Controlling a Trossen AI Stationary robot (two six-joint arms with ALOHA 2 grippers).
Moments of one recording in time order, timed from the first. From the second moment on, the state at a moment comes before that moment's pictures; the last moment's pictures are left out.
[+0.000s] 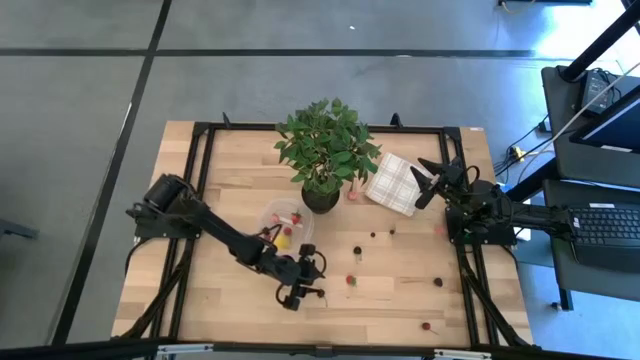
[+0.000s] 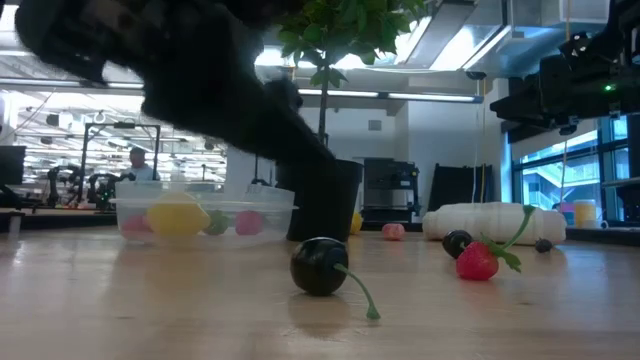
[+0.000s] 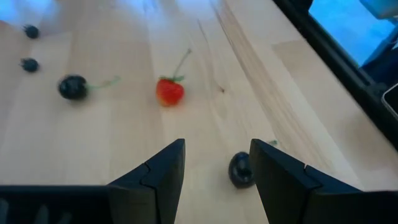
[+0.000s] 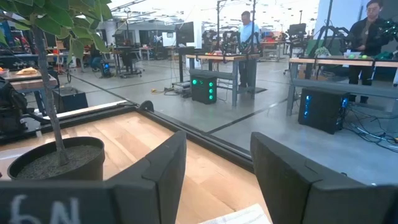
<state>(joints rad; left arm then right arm) -0.46 1.87 0.93 0.33 -0.20 -0.13 -0.11 0.00 0.01 0.08 0.61 0.00</state>
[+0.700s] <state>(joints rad) -0.48 2.03 0.93 0.57 -0.13 -0.12 -0.11 0.00 0.01 0.08 0.61 0.00</state>
